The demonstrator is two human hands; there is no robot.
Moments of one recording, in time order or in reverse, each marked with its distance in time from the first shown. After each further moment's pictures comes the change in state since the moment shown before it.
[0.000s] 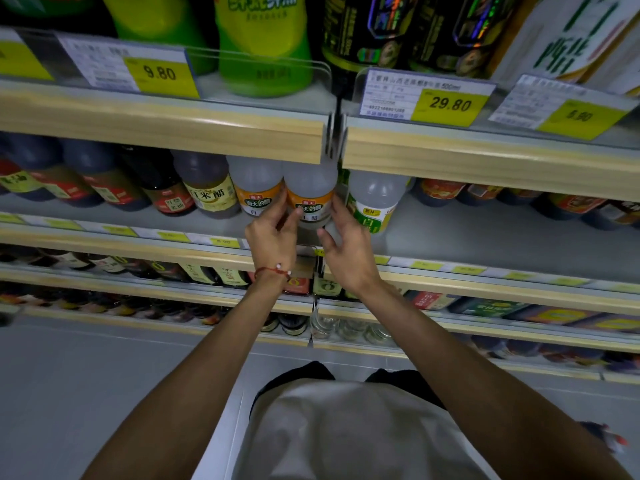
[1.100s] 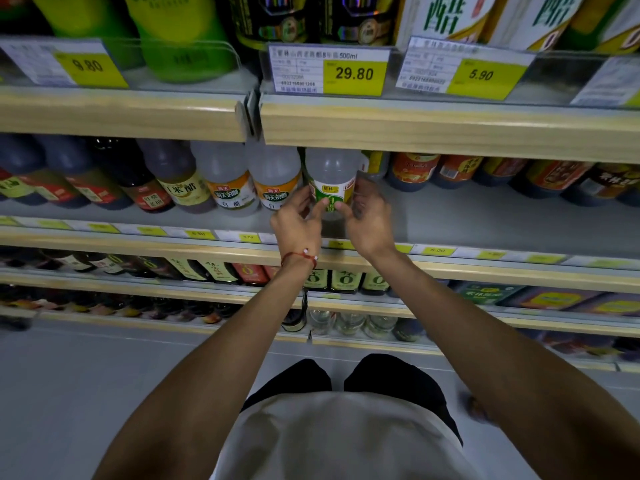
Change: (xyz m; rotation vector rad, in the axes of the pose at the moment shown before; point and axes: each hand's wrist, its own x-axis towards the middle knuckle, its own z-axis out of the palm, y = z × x) left_hand -0.037 0.035 0.083 -0.020 -0.035 -0.060; right_hand 0.014 0.058 -0.068 0.057 0.220 0.040
